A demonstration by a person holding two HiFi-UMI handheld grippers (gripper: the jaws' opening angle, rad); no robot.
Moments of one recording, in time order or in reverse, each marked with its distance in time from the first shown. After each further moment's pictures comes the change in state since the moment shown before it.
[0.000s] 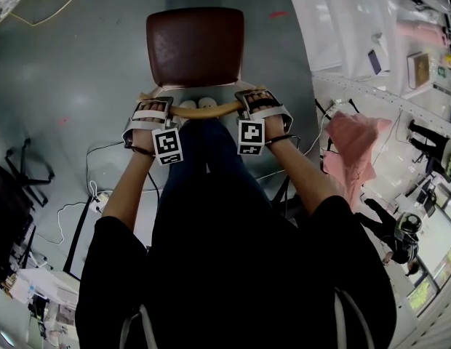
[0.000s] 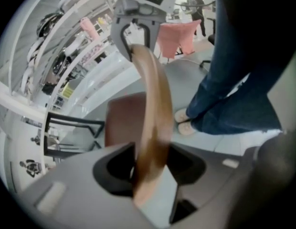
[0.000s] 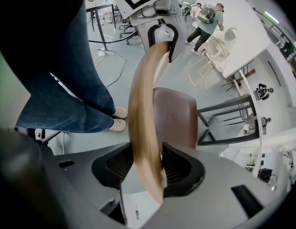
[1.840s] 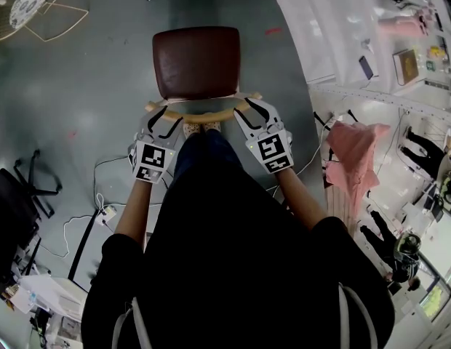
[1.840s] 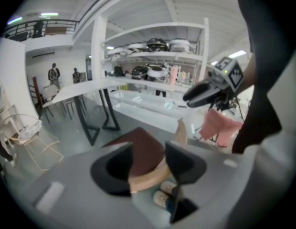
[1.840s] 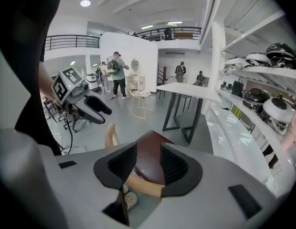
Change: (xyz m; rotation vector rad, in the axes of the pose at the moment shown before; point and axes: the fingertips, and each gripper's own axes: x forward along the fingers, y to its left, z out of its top) left arm -0.137 0.072 0.018 -0.982 -0.548 0.123; right arm -0.159 -0.076 0.010 1.014 -0.603 -0.245
